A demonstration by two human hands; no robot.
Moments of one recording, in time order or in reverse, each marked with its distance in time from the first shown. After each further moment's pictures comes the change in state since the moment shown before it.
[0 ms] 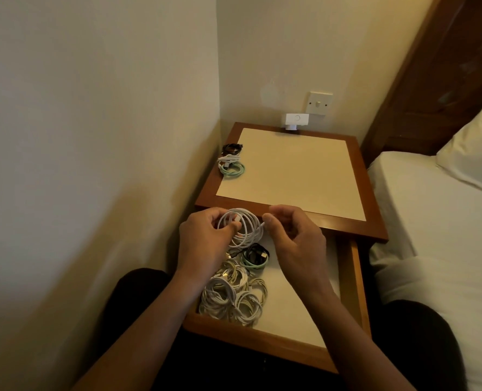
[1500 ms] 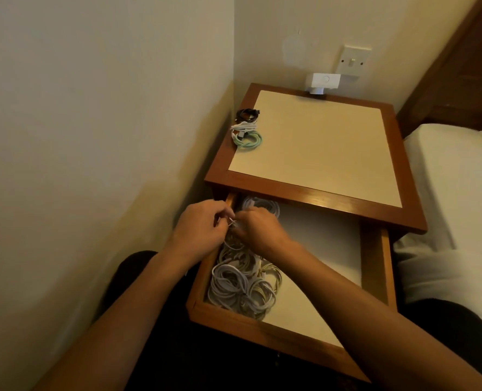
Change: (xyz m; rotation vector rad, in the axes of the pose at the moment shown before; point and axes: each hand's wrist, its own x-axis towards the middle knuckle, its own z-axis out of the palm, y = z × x) left_hand 0.046 -0.084 0.001 0.356 -0.319 0.069; right_hand 0.064 0.095 0.106 -0.850 -0.714 -0.150
